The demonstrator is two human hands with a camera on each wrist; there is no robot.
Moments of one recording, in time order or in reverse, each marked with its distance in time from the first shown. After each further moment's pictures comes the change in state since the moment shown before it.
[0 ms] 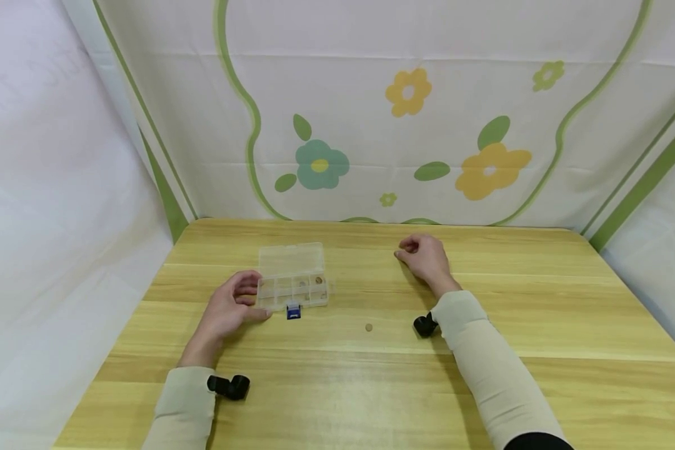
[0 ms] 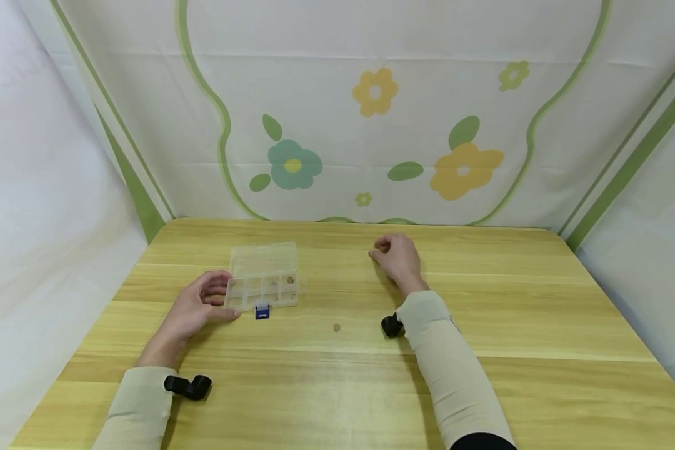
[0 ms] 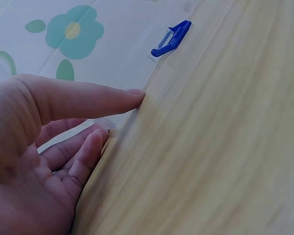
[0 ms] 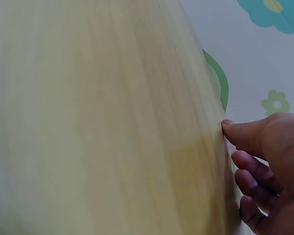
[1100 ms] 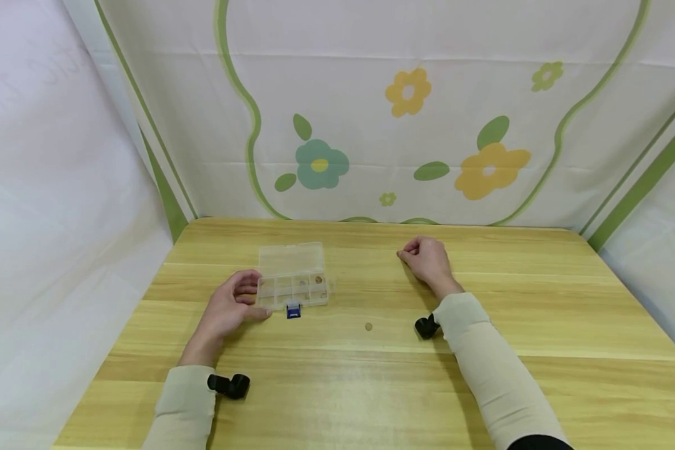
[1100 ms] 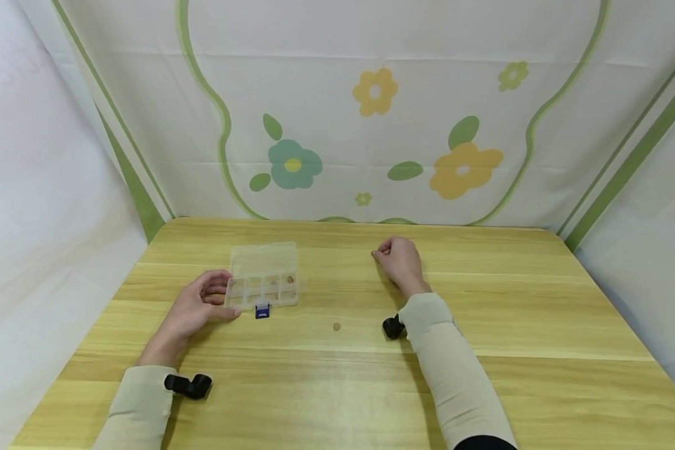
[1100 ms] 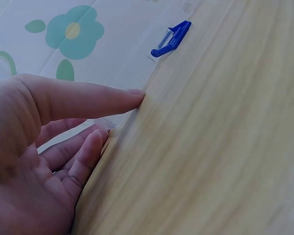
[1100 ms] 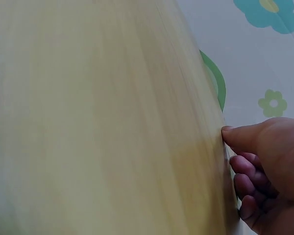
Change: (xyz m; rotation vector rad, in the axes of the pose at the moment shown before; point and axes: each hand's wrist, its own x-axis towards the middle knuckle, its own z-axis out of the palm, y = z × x) left_hand -0.001 0.001 0.001 -0.012 -0.002 -0.006; right_hand -0.007 0.003 -0.002 -0.061 0.016 0.019
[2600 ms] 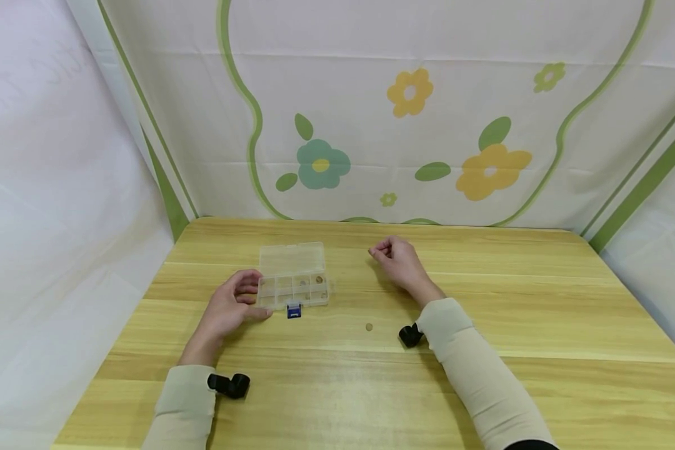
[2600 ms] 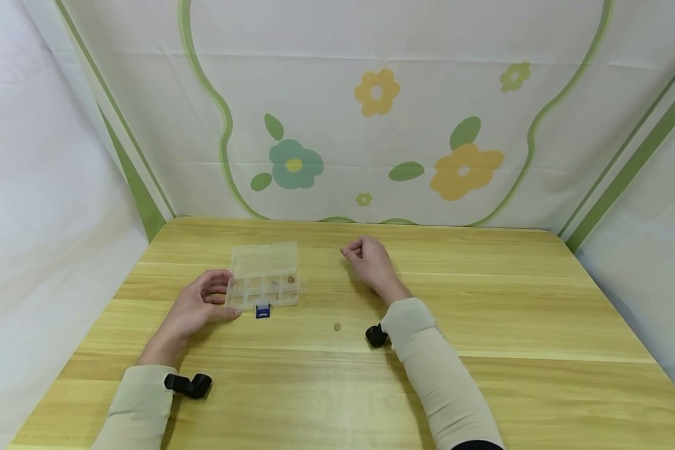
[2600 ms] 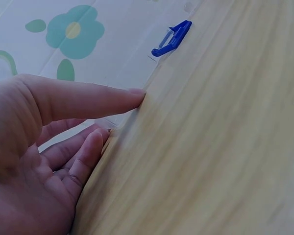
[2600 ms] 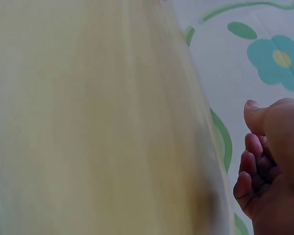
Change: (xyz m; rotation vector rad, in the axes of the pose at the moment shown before) left_hand 0.001 -0.001 0.000 0.028 0.002 0.015; right_hand -0.011 -0.047 0.026 0.228 -0.128 -0.103
